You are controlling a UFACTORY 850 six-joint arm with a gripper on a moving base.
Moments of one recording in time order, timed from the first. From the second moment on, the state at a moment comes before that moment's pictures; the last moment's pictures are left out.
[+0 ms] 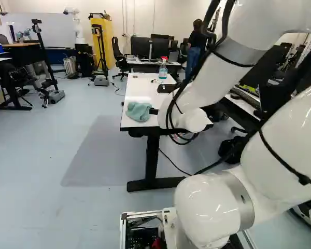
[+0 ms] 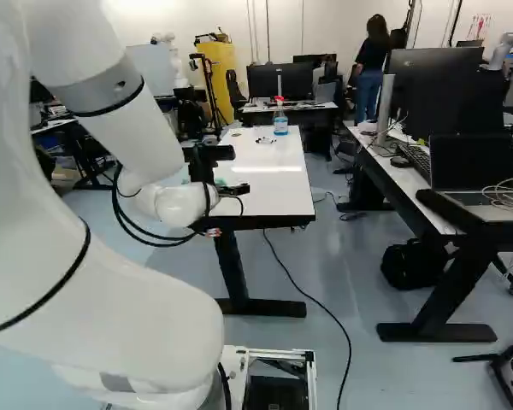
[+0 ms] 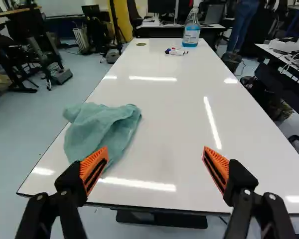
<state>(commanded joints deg) 3.4 11.2 -13.2 0.2 41.5 0.0</state>
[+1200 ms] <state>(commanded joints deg) 0.0 16.0 -5.0 0.0 50.0 0.0</state>
